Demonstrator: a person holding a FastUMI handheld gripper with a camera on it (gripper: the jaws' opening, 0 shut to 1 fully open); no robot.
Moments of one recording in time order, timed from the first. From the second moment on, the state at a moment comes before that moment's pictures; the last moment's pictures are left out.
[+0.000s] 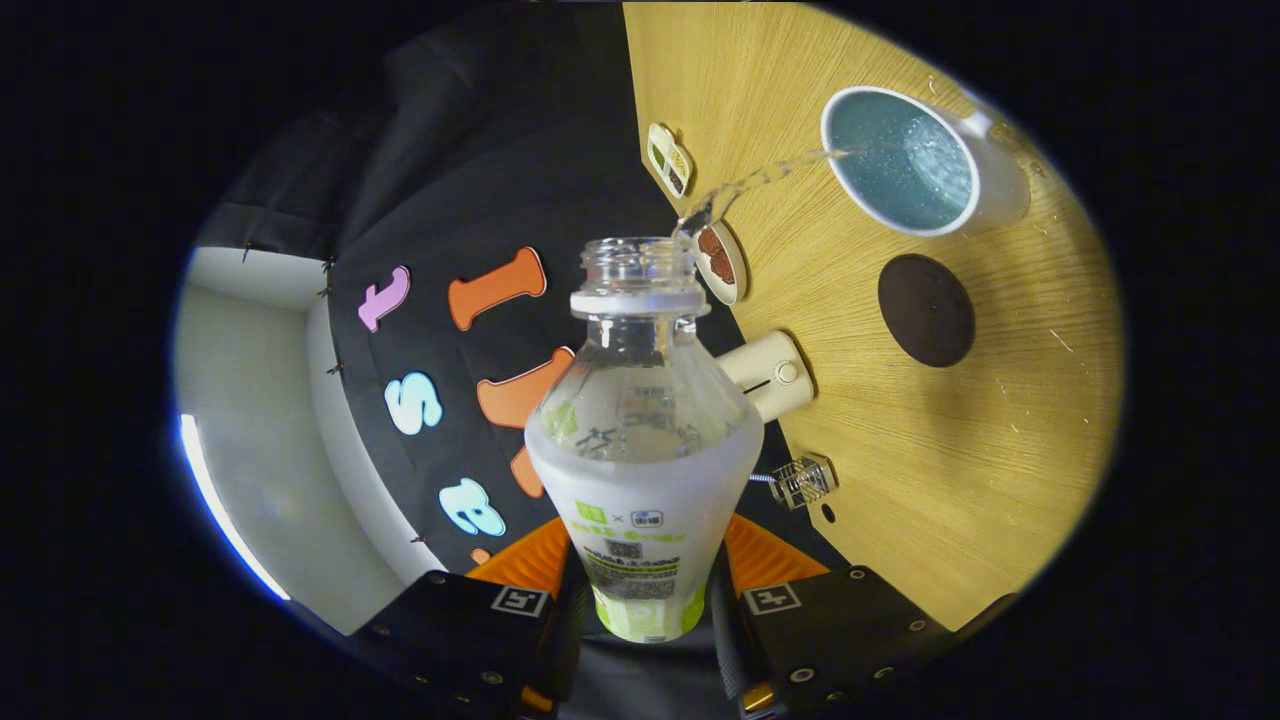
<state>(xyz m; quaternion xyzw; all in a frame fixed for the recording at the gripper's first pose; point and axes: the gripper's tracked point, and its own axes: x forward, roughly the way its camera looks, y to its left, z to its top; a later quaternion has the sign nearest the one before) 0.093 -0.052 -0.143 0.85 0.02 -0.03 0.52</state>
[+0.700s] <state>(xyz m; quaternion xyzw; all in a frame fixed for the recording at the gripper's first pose) 0.094 -0.060 -0.138 0.87 0.00 -0.03 0.49</state>
